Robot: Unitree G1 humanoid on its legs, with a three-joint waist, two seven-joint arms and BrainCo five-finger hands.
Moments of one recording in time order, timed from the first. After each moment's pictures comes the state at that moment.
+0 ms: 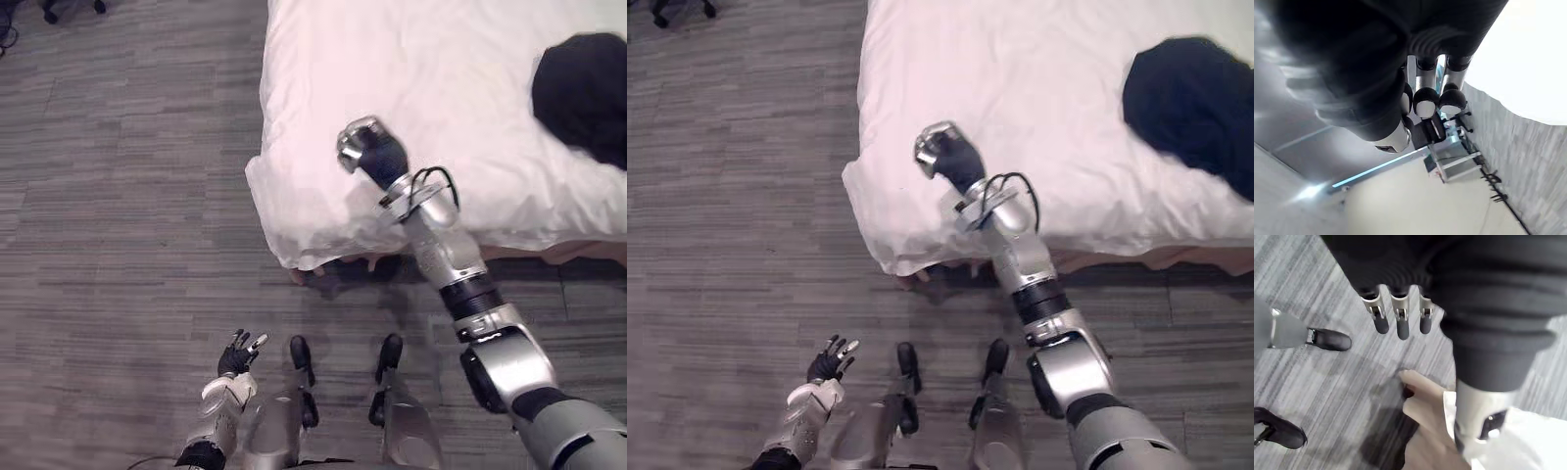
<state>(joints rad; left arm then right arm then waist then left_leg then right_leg) -0.07 0.10 -0.03 0.80 -0.65 -0.16 -0.02 -0.90 -0.32 0.17 0.41 0.69 -0.11 0.36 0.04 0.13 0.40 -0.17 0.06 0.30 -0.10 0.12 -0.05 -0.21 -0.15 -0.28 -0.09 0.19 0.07</state>
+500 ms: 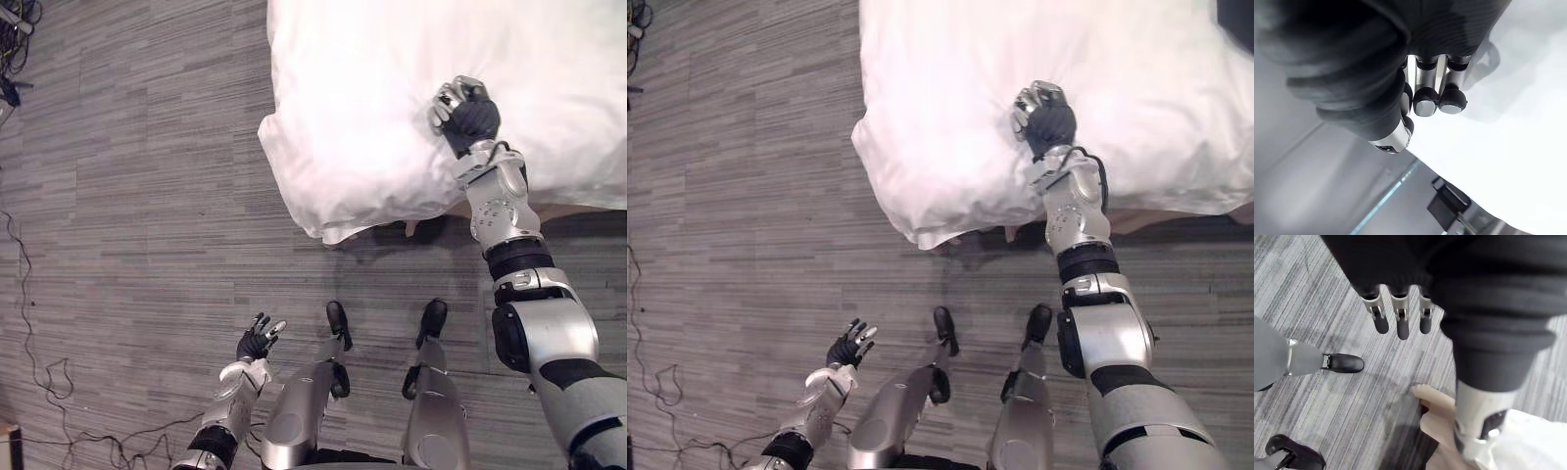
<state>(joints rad) -0.07 0.08 -0.08 0.77 -0.67 -0.23 -0.12 -0.81 -0.38 -0.22 0.79 0.98 -0.18 0.33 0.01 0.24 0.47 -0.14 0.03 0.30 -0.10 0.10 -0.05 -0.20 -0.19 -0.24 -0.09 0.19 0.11</state>
